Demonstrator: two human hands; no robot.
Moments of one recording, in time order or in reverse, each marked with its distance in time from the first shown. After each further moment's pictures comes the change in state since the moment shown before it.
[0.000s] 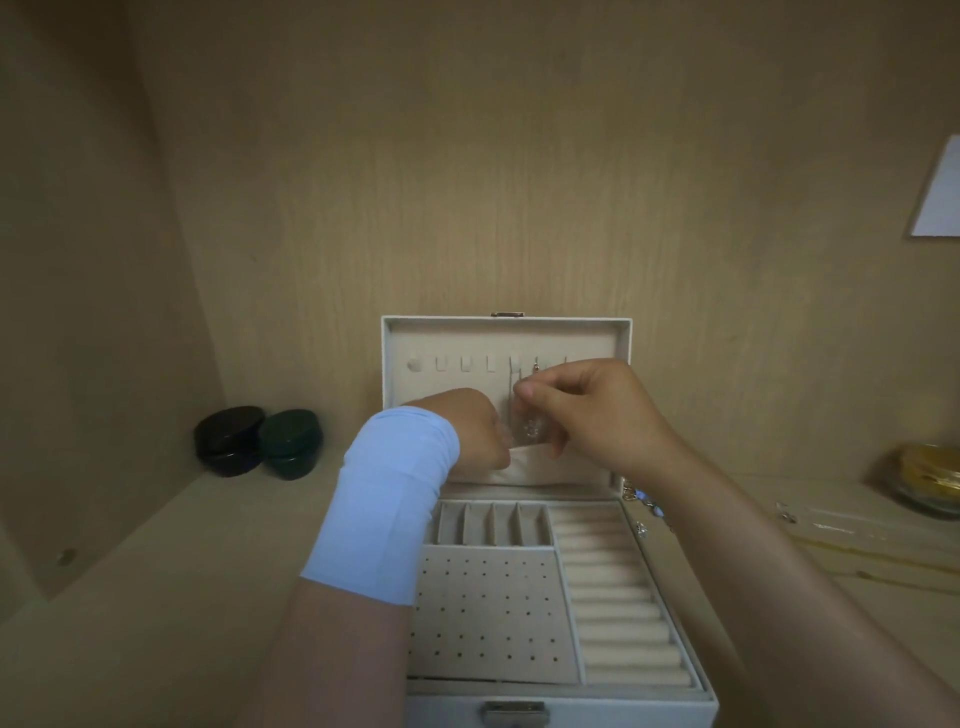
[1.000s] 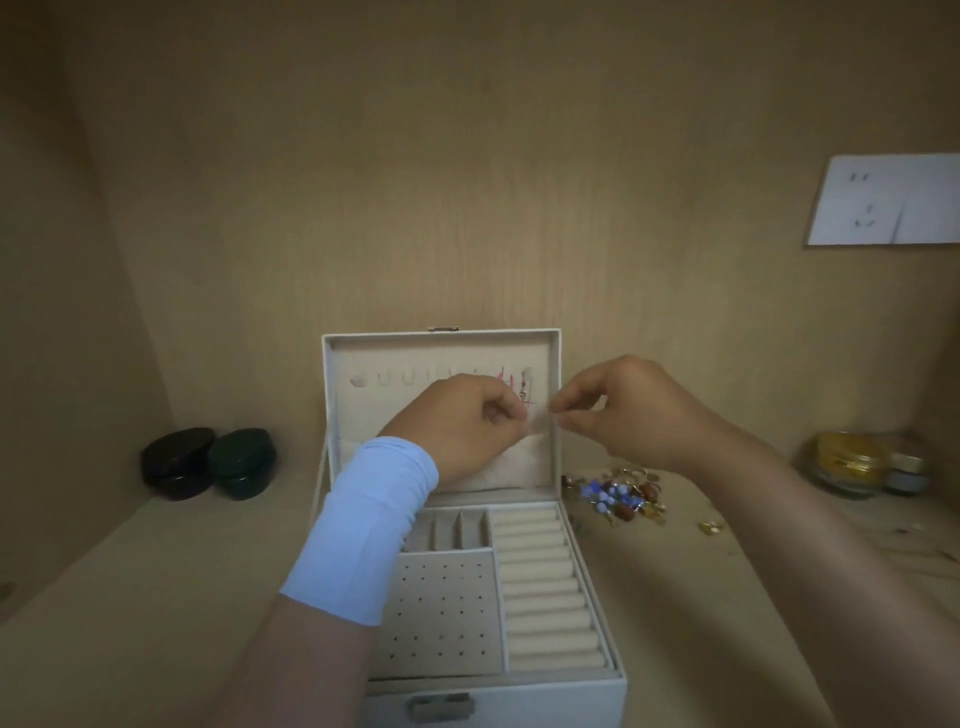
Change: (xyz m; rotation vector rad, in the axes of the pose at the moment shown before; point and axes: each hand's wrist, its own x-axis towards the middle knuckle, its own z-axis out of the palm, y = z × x) left_hand 0.003 0.036 0.020 -0.303 0.284 0.383; right_hand -0.021 -0.004 -0.089 -0.561 -0.092 -0.015
